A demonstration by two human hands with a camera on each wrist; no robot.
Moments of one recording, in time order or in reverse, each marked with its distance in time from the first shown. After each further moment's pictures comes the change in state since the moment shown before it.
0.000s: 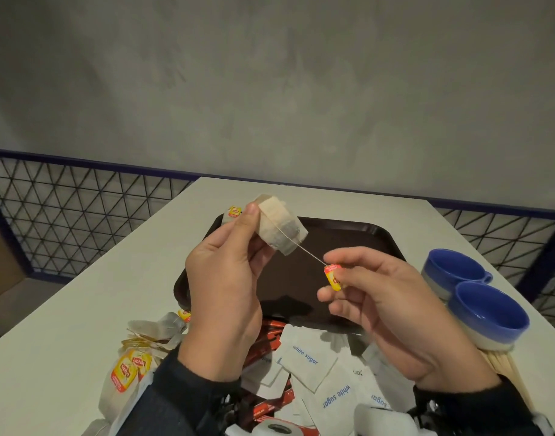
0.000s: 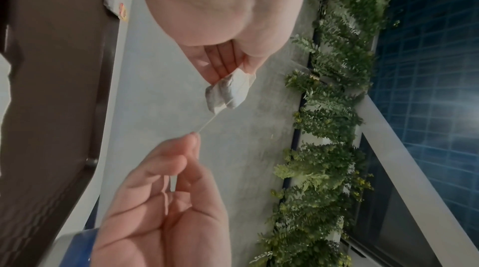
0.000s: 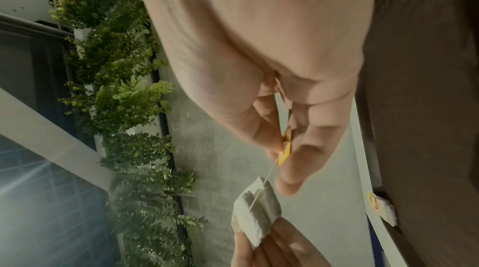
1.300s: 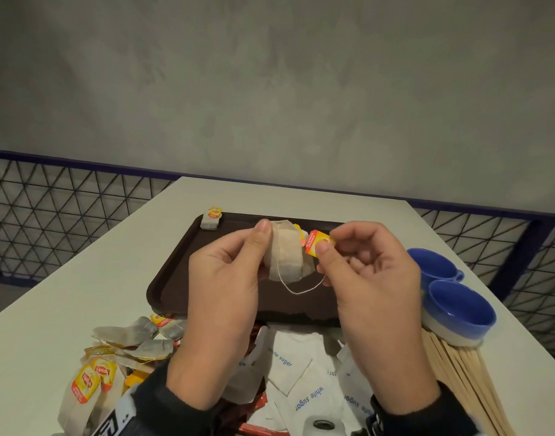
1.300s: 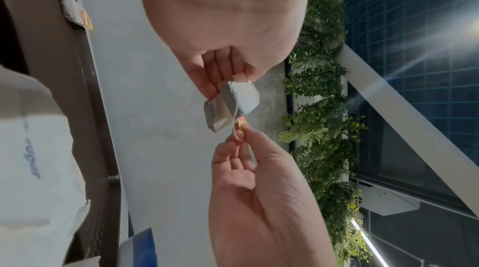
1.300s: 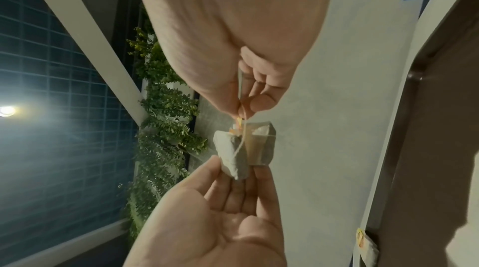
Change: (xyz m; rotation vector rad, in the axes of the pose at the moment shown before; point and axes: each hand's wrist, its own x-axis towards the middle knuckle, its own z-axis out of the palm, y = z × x) left_hand -0.015 -0.015 0.006 0.284 -0.239 0.080; right_hand -0.008 0.006 0.012 -0.277 0.274 -0.634
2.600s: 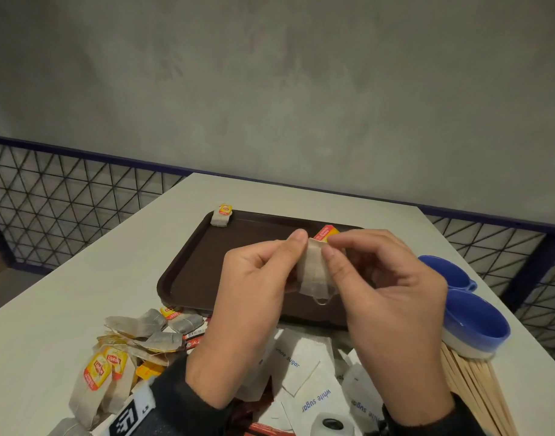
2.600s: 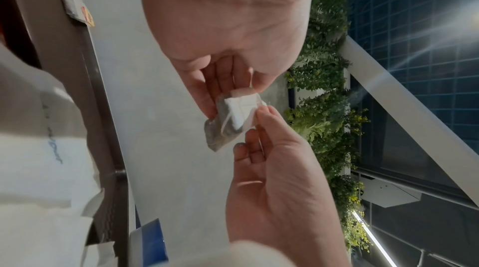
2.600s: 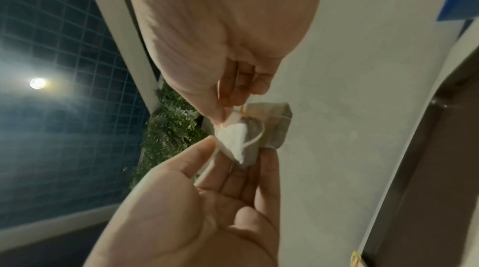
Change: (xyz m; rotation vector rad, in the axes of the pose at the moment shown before) left_hand -0.007 0.002 0.006 -0.029 -0.182 -0.067; right_hand -0.004 -0.004 -0.002 -0.219 -0.061 -0.356
